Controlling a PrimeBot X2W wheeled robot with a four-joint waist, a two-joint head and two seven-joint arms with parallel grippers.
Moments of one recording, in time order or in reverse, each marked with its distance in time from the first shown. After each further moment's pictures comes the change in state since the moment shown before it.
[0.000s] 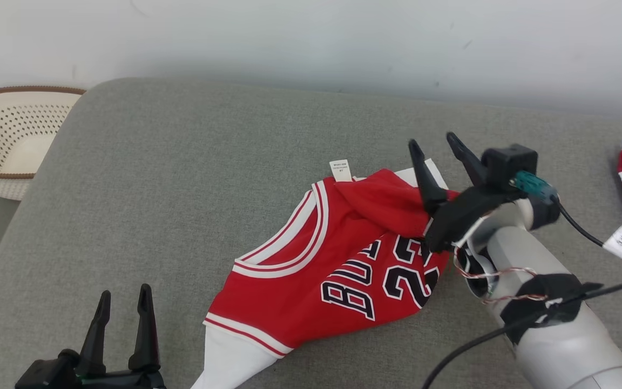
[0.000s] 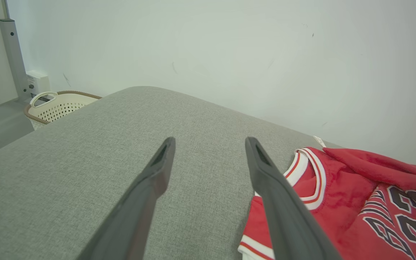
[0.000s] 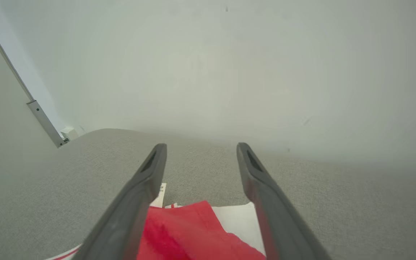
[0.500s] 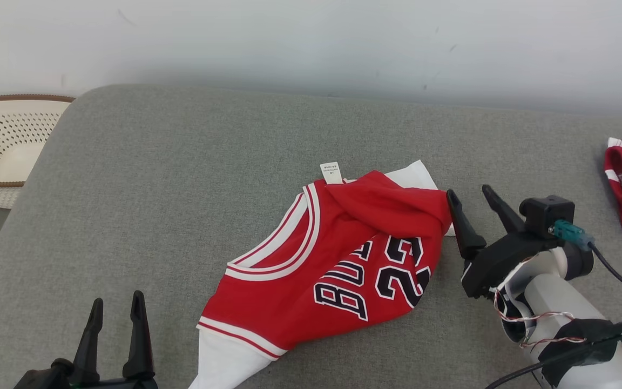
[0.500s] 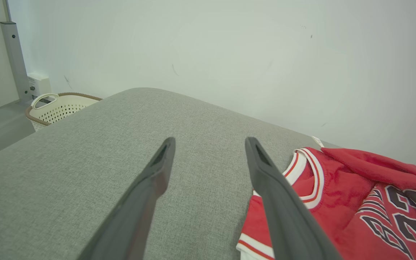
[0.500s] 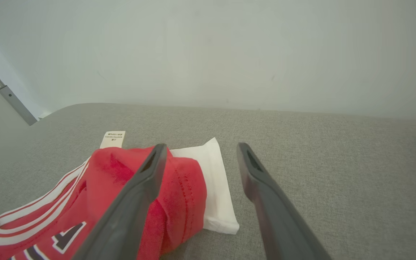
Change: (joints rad) left arm 0.035 0.000 0.019 -0.032 0.003 0.010 0.000; right arm 0.153 -0.133 0.058 -0.080 0.139 0.000 0.000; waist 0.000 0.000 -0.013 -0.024
